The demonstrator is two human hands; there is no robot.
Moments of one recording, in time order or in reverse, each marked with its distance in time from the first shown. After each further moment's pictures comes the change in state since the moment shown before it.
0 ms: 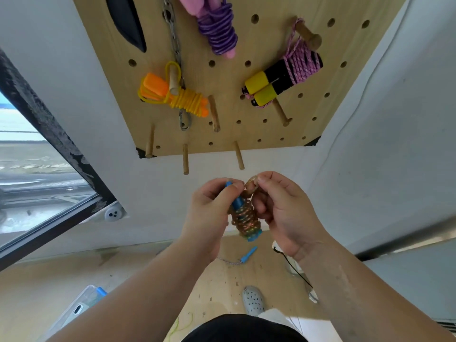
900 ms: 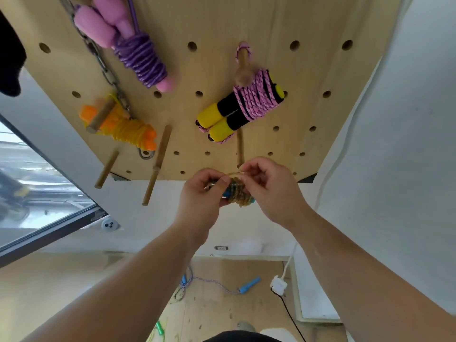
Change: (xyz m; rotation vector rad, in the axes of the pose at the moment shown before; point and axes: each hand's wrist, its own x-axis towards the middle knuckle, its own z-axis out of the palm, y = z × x) left_hand 0.140 -0.021 0.121 0.183 0.293 0.156; right_hand 0.177 -0.038 -0.143 -0.599 -0.253 -0.492
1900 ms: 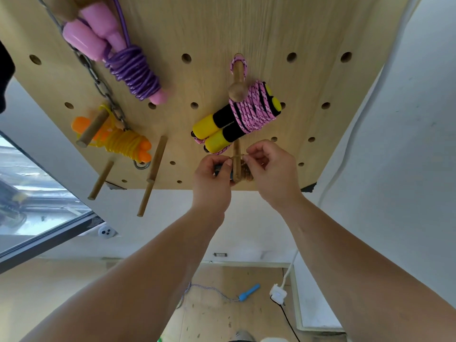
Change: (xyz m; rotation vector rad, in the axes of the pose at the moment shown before) left_hand 0.057 0.000 0.043 -0.083 0.102 0.095; right_hand 0.059 0.027 -0.003 -0.080 0.283 -0.114
